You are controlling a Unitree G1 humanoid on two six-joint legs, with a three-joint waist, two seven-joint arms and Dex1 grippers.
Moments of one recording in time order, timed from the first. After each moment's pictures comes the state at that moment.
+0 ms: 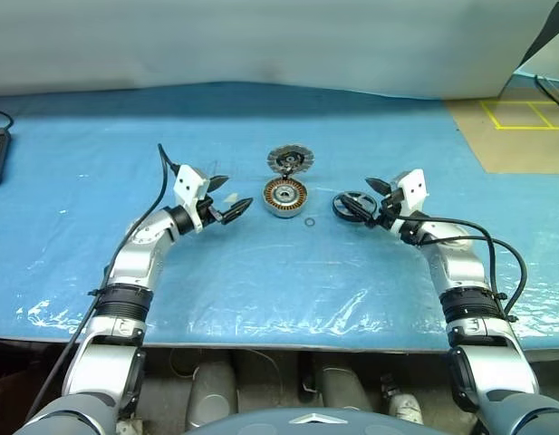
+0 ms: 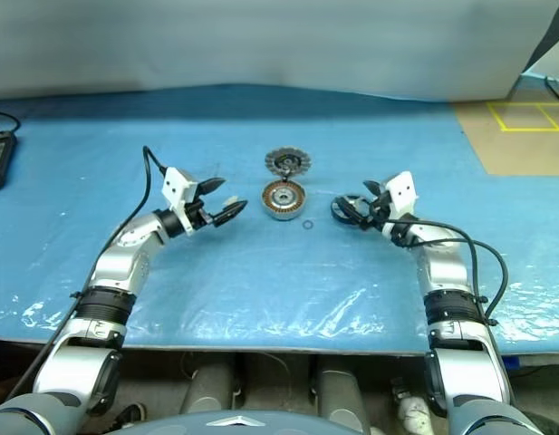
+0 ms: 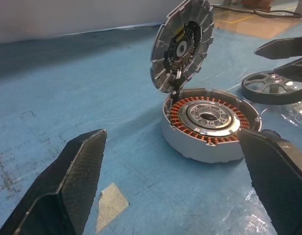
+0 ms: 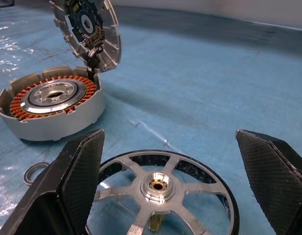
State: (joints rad) left arm -0.52 0.34 0.02 0.40 -0.29 0.04 -0.82; right arm -0.51 -0.44 -0.11 0.53 0.24 -0.01 0.80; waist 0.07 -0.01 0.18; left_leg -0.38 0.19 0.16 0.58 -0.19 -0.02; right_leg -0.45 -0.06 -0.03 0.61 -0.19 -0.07
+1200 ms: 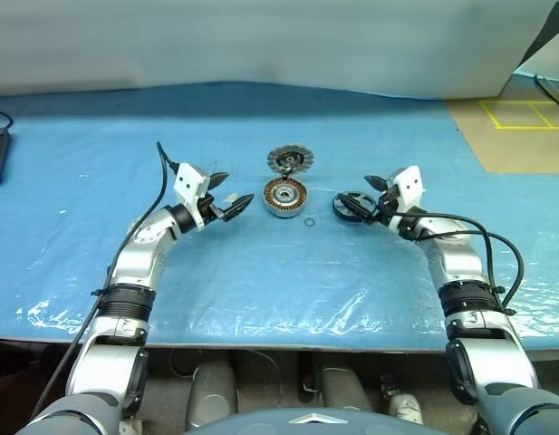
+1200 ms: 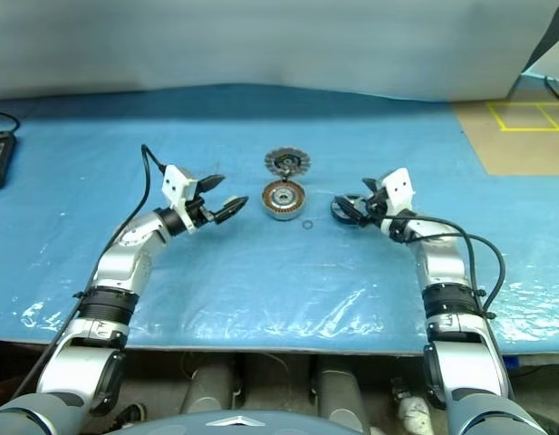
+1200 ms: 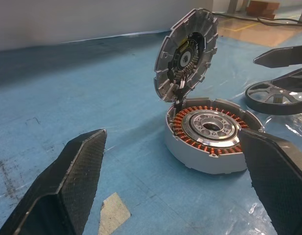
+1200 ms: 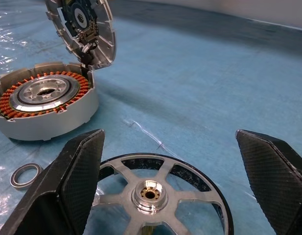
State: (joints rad) left arm -0.52 0.34 0.03 0.38 -0.29 0.04 -0.81; right arm -0.55 -0.44 -0.10 0.56 0.20 0.00 0.80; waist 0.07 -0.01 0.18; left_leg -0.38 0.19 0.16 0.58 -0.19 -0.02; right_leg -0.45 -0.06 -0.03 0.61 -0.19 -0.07
